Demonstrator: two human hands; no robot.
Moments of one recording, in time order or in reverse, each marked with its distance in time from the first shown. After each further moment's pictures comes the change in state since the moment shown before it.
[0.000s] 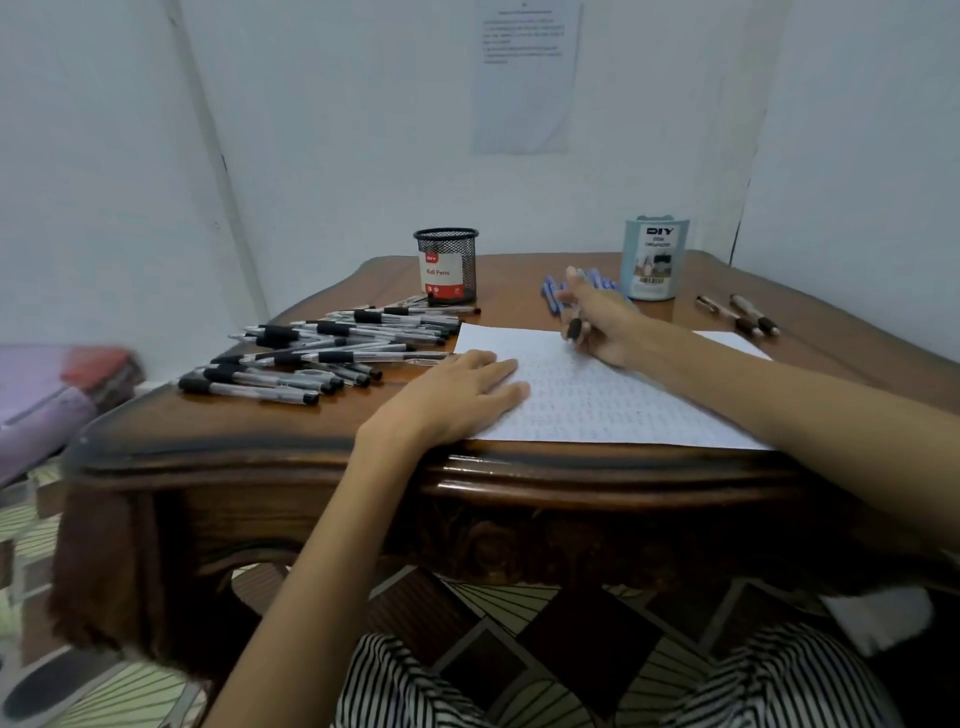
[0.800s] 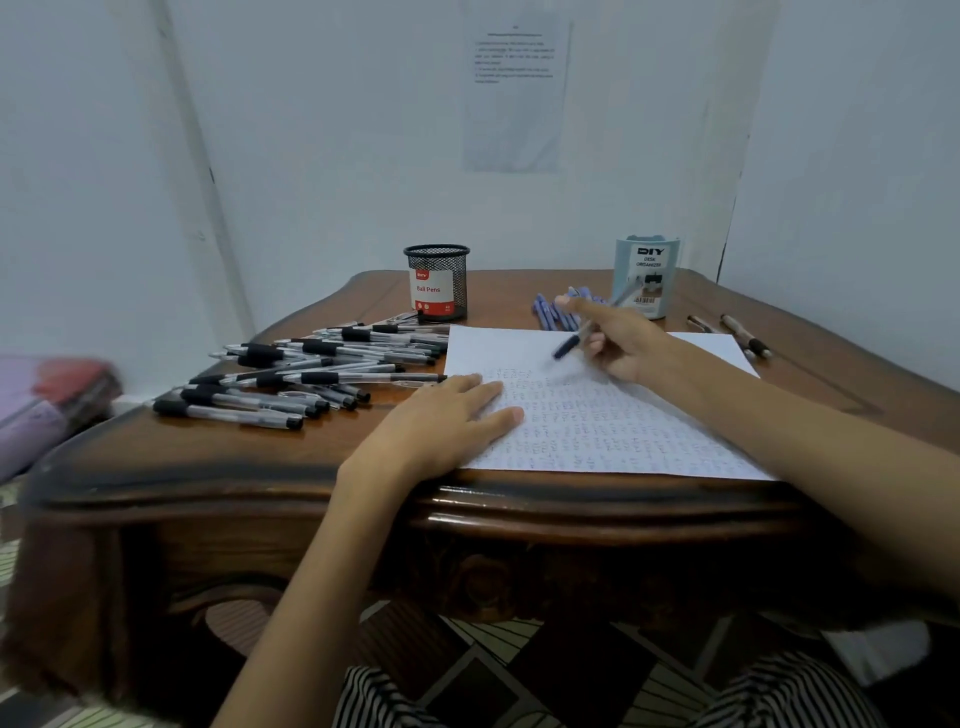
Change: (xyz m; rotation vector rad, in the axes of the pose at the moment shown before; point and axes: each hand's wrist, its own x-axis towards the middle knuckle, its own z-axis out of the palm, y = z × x) left_hand -0.008 0.005 -0.004 0.013 -0.005 -0.021; right_hand -0.012 -0.009 -0.014 0.231 0.096 0.001
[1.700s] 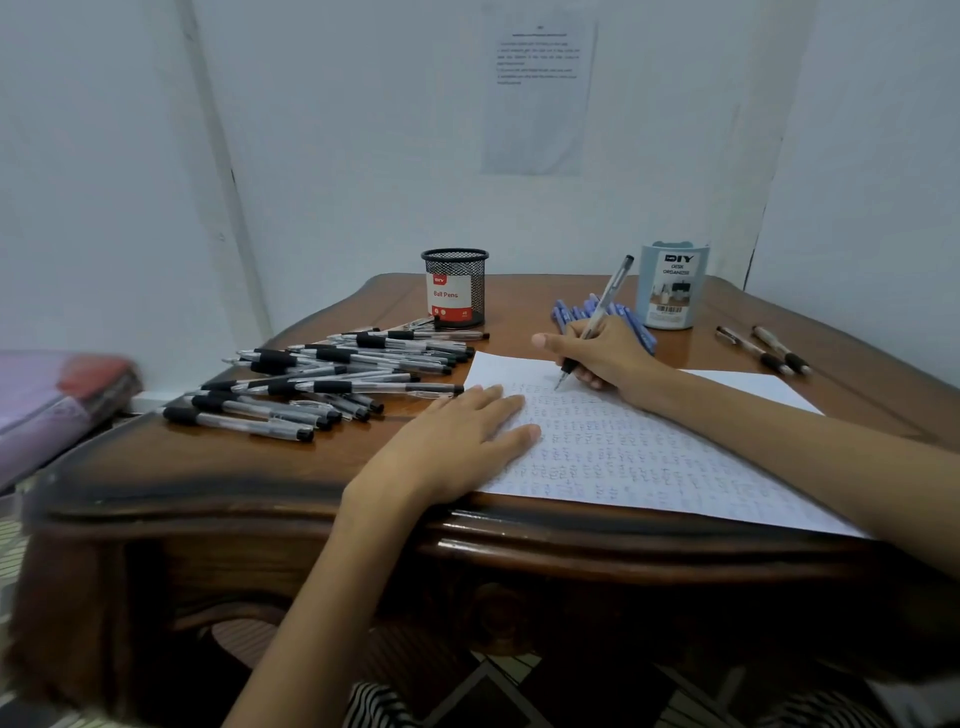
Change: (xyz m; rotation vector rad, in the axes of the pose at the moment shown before) left_hand 0.005 -0.008 0.003 0.004 -0.021 0.042; right_hand 0.015 0.022 0.011 -0.613 -0.196 -0.356
